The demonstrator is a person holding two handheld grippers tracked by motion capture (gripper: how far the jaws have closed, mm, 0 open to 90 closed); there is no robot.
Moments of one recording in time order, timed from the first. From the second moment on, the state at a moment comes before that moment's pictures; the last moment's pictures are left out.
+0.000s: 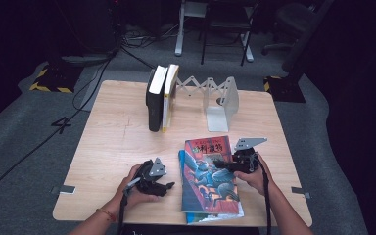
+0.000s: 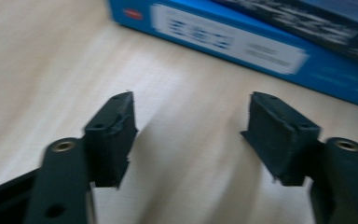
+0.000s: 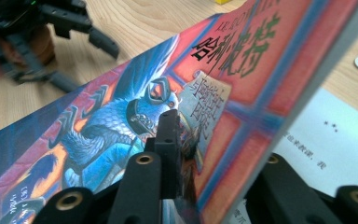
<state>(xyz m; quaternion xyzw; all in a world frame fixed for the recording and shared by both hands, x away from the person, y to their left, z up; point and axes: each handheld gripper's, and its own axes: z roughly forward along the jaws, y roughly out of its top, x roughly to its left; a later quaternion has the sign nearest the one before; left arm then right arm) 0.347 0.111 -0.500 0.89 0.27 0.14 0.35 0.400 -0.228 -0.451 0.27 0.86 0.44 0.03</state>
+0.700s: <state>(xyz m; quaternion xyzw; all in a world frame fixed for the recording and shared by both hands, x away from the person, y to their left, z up) 0.379 0.090 -0.498 0.89 0.24 0.13 0.37 0.399 -0.222 -0.451 0.25 0.85 0.47 0.03</state>
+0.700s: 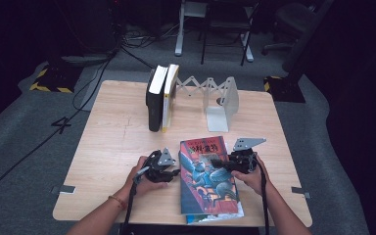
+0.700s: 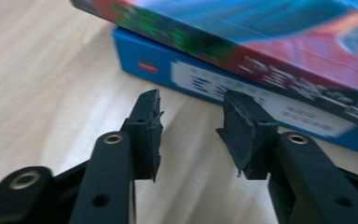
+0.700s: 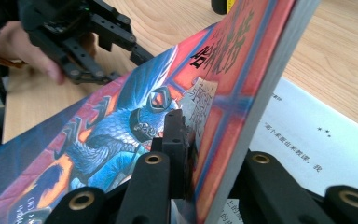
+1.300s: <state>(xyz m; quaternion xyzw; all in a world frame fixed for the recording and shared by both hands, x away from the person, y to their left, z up) 0.414 0.093 -0.471 0.85 0.27 0.15 0.42 0.379 -0.221 -0.429 0.20 0.84 0.49 0.09</state>
